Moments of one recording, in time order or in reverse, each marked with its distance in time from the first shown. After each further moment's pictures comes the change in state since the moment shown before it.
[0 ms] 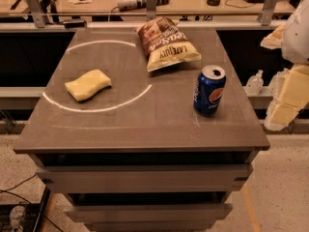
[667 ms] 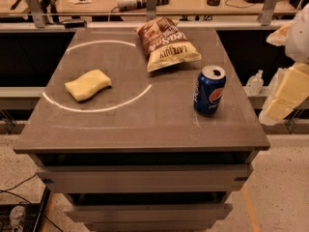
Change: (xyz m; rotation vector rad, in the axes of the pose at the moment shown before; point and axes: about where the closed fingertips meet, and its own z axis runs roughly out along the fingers) arm 0.004 -0.010 0.000 0.056 -0.058 0.087
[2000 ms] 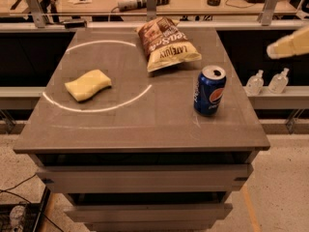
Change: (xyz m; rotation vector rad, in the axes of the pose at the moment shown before) arm 0.061 -0.153 -0.020 0.505 -0.357 0.593
